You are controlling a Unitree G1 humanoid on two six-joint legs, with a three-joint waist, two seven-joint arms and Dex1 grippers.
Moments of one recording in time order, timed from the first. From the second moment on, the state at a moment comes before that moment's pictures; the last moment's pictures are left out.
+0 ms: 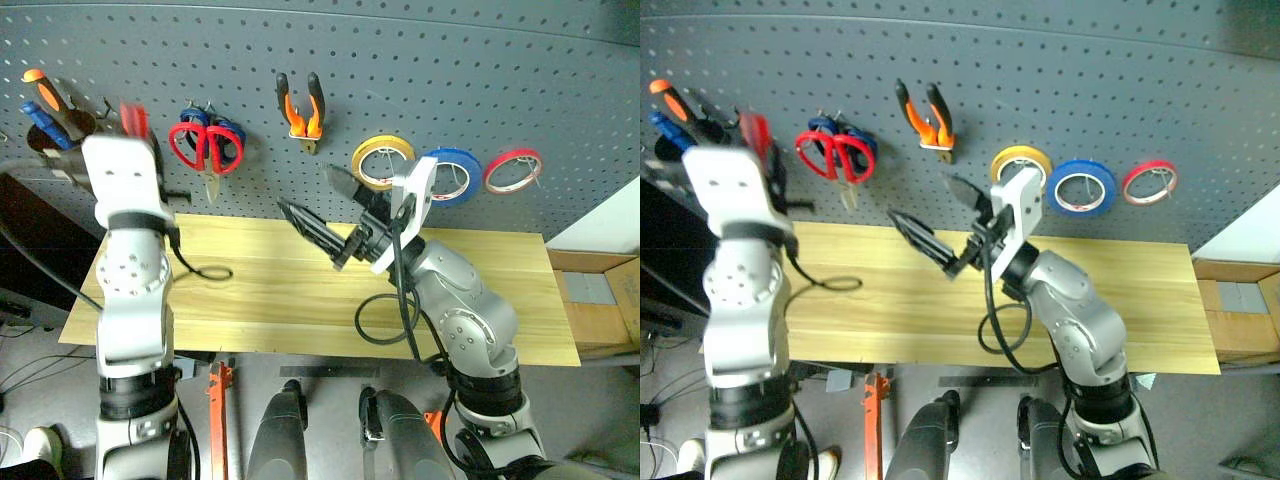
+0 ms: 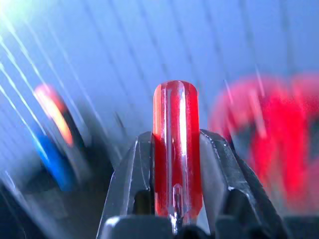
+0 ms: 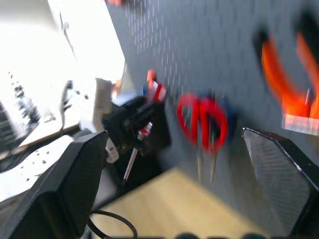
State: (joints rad) left arm -0.53 0.44 0.26 -0.29 0.10 0.29 0.08; right arm -0.56 0.03 0.14 -0.39 0.45 0.50 0.45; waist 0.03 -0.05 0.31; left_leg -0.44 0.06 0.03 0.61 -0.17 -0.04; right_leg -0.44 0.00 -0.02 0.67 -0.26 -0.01
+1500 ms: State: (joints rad) left arm -0.94 0.60 0.28 0.42 -0.01 -0.15 0.08; right arm -0.61 -0.11 0.14 -0.28 0.29 0.26 0.40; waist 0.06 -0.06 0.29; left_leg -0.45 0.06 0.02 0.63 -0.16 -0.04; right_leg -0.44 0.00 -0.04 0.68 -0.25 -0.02
